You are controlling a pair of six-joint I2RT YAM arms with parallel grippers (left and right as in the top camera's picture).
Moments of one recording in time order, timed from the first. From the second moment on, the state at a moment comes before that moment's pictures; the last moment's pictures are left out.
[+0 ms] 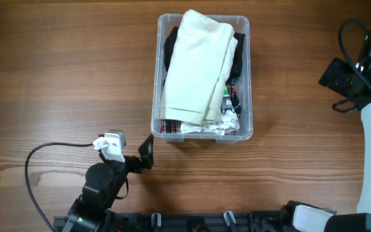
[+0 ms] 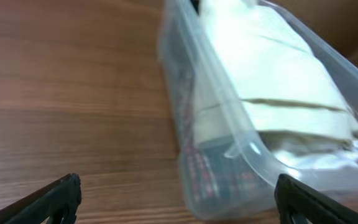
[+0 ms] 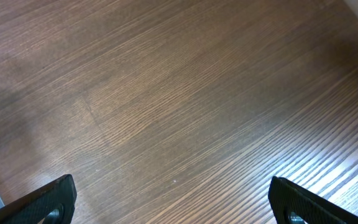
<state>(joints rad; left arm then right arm) -0.38 0.24 0.05 -0.14 -0.01 -0.36 -0.25 1.41 1.38 -1.01 0.25 0.26</state>
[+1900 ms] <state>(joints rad) -0.09 0.01 0.04 -0.12 0.04 -0.33 -0.25 1.41 1.38 -1.01 0.25 0.26</state>
